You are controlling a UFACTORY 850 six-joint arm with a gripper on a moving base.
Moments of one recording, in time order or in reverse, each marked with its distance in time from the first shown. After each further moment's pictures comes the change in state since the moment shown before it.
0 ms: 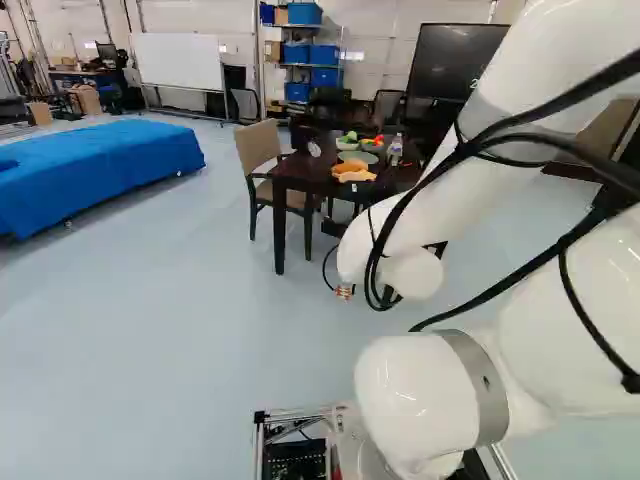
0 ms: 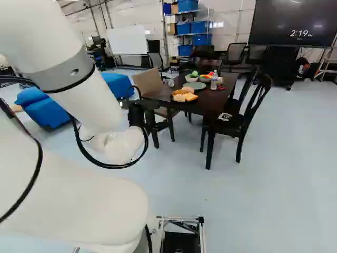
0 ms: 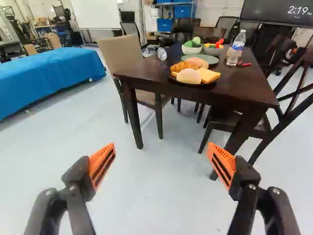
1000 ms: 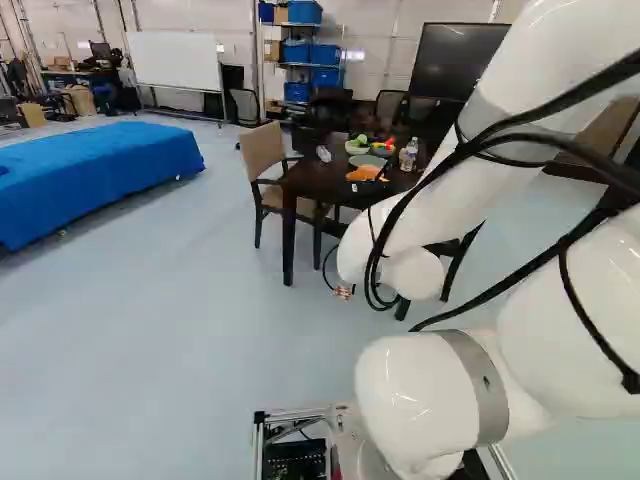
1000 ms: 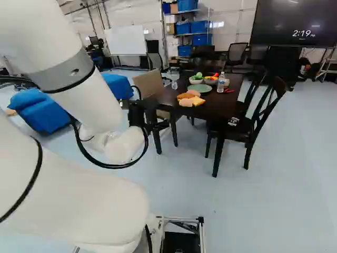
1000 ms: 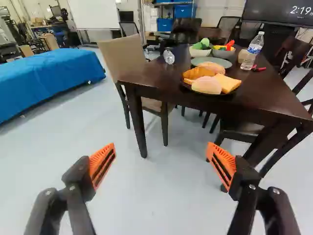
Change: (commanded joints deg) arm 0.0 0.0 0.0 0.0 0.0 0.0
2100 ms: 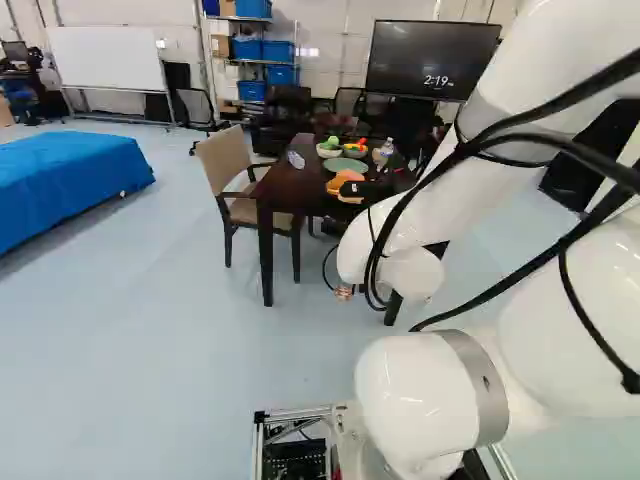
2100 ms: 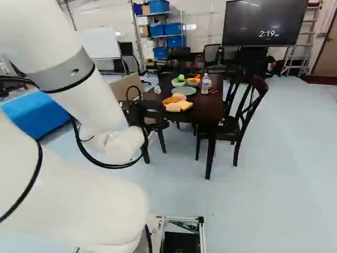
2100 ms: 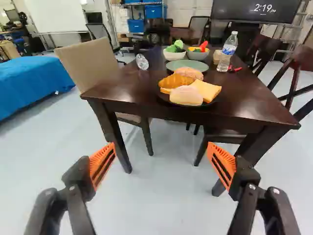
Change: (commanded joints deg) arm 0.0 0.0 0.0 0.0 0.0 0.0
